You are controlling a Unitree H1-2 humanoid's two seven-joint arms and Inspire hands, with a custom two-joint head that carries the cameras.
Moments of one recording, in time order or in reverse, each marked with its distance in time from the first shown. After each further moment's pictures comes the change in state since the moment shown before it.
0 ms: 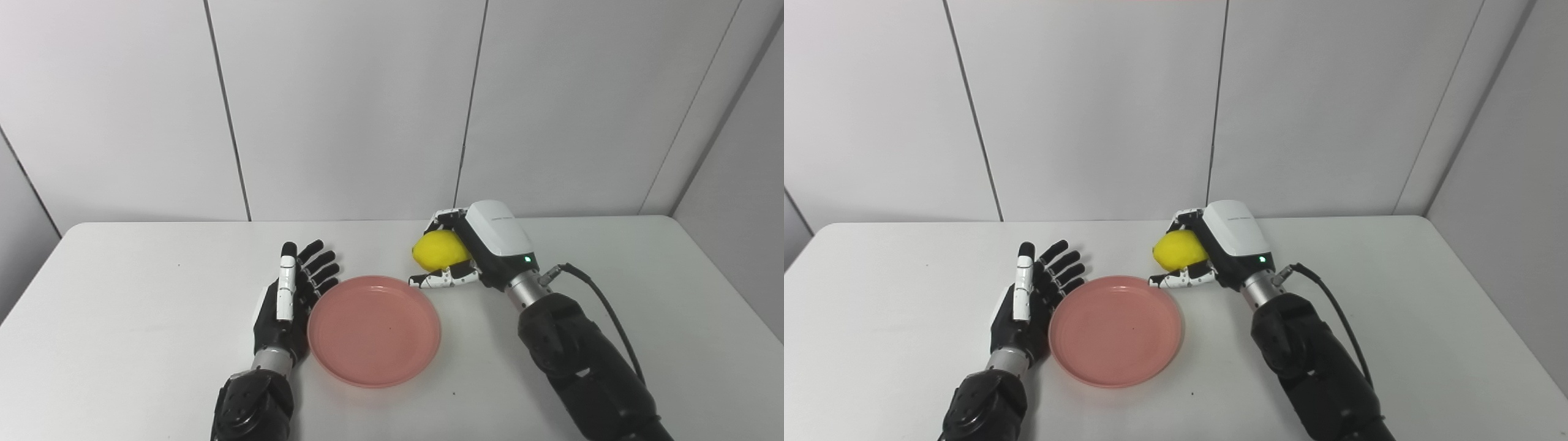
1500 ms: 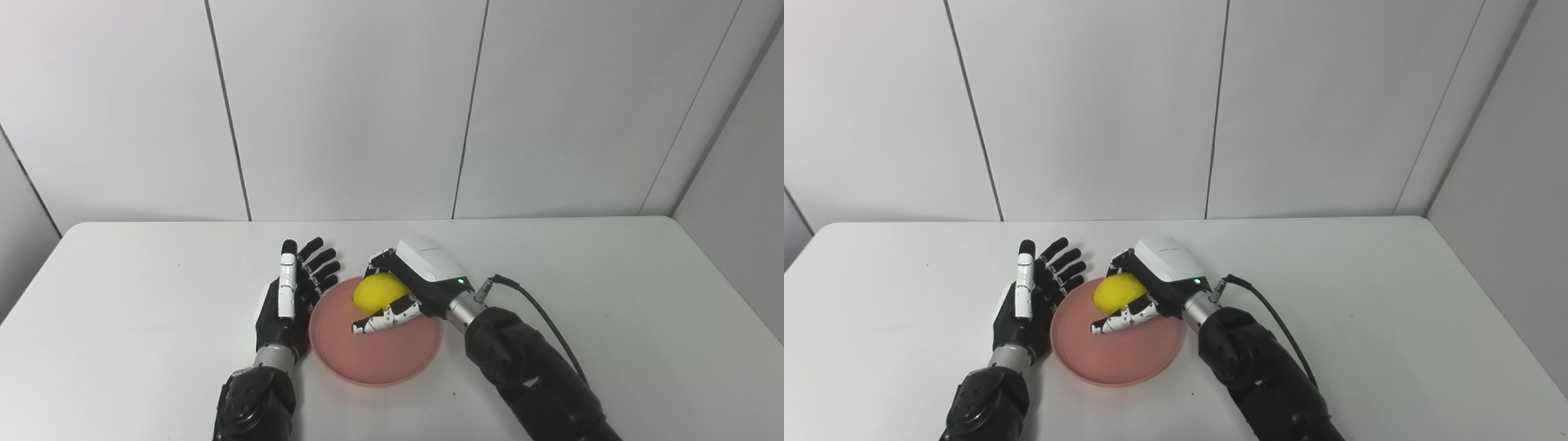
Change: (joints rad) left arm -0.012 -0.001 -0.004 0.026 0.004 -0.022 0.000; right arm -0.029 0.100 0.113 0.077 0.045 0.035 0.175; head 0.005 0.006
